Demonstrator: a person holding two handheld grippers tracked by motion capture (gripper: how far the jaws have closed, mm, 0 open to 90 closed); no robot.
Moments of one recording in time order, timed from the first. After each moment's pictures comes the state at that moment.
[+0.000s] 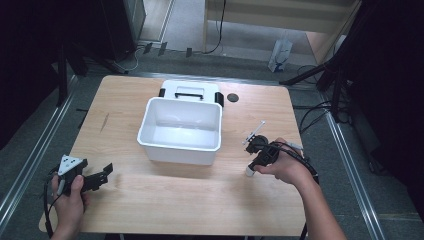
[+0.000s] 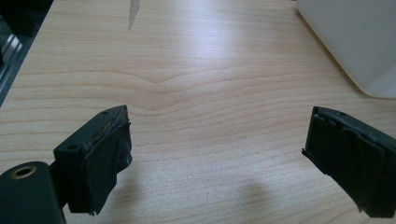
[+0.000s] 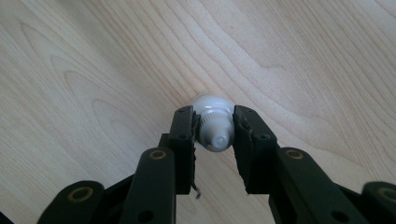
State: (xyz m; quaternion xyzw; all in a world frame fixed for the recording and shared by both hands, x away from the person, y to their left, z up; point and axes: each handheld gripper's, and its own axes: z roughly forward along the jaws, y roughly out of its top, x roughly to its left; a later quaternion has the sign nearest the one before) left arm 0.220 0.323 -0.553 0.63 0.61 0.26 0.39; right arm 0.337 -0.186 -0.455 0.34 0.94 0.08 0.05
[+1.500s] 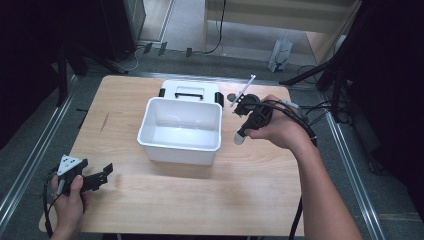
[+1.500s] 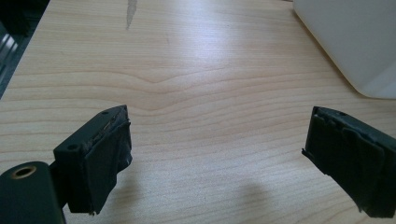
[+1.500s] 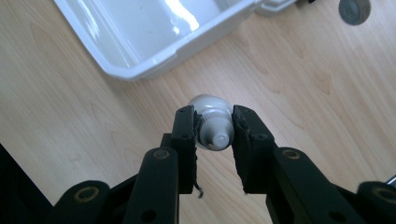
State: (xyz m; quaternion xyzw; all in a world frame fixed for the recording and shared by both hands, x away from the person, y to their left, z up) left arm 0.220 0.324 -0.553 0.63 0.61 0.26 0.40; right arm 0.366 -0.134 -0.334 0.28 0.95 0.11 0.08
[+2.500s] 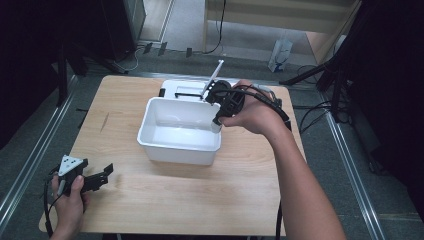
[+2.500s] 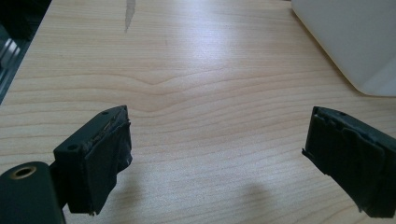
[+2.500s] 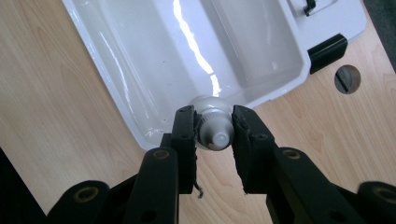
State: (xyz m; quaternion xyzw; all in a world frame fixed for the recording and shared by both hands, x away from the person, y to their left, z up) left arm 0.219 0.322 -0.552 0.64 0.60 0.26 0.40; right arm 0.374 -0.068 -0.312 0.23 0.96 0.12 0.10
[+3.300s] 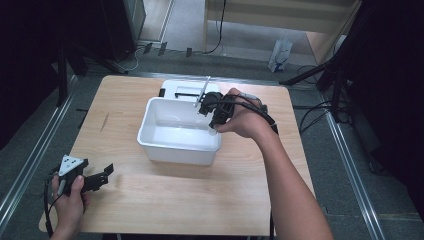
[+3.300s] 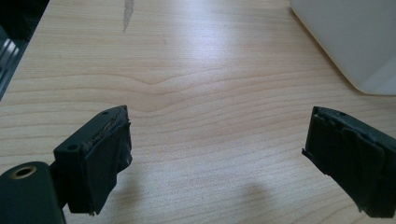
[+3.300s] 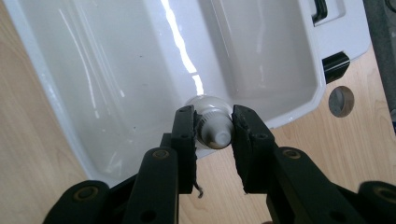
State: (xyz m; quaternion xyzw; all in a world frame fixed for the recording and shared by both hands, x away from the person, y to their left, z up) left arm 0.220 0.322 -0.553 0.64 0.60 0.26 0.40; right arm 0.389 -0.055 -0.361 0.16 0.97 0.10 0.14
